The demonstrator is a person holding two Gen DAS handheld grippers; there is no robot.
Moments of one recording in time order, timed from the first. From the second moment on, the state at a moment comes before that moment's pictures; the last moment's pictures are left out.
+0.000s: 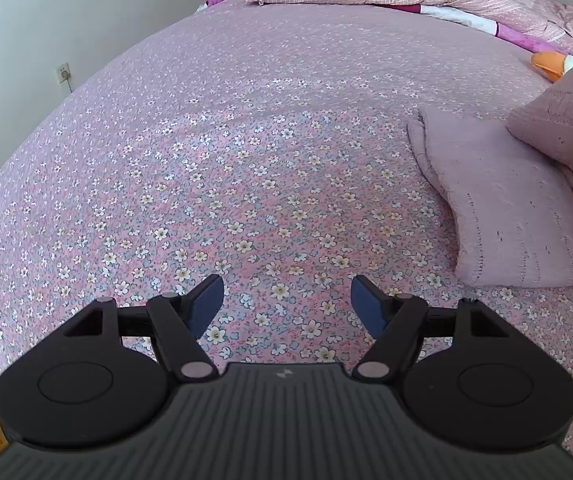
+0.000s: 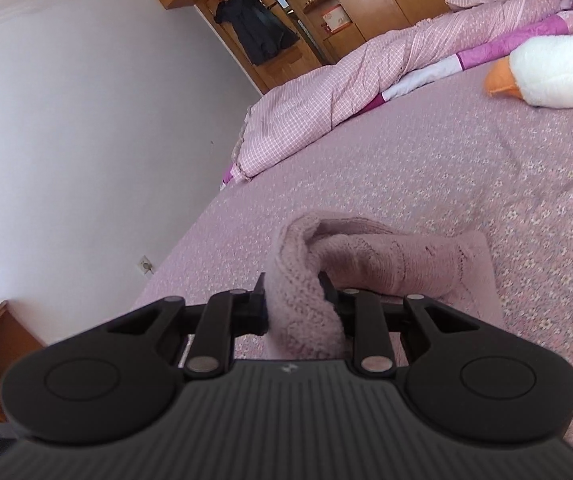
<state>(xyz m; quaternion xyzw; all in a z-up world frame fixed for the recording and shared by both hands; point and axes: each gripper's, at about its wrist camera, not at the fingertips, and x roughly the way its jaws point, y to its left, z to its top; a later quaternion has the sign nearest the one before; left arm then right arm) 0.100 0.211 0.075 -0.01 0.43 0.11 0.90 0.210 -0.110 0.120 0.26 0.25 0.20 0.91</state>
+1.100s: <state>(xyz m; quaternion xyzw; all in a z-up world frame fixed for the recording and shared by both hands) 0.114 0.172 0.104 -0.05 0.37 0.04 0.93 0.136 -0.117 0.066 0.25 0.27 0.20 0.91</state>
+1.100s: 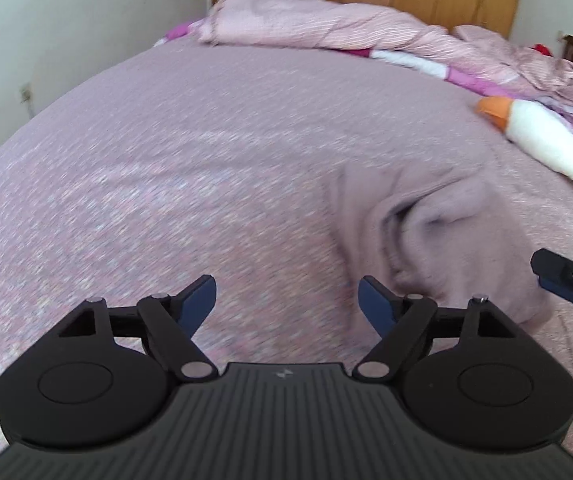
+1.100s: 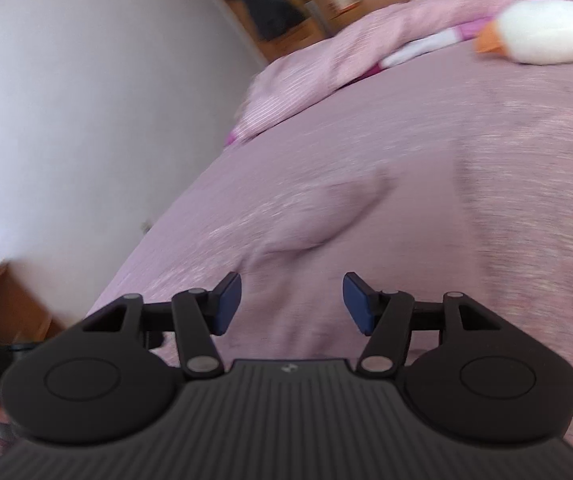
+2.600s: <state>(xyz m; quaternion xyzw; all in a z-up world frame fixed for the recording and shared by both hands) 0.239 0.147 0.049 -0.15 0.36 0.02 0.92 0.153 -0.167 0.018 0.31 0.28 0.13 0.90</state>
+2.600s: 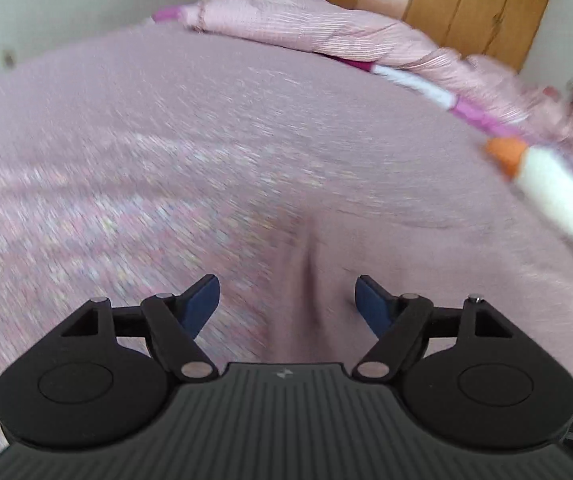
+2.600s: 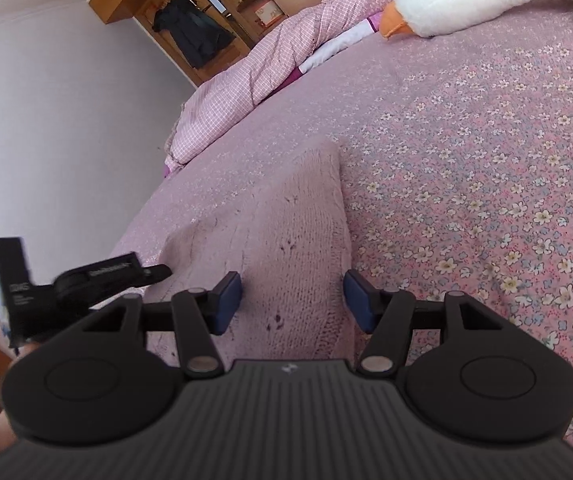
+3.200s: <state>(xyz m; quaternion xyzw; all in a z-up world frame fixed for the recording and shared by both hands) 0.208 0.145 0.045 -0.14 0.37 0.01 0.92 0.146 -0.161 0.030 0.30 0.28 0.14 0.90</state>
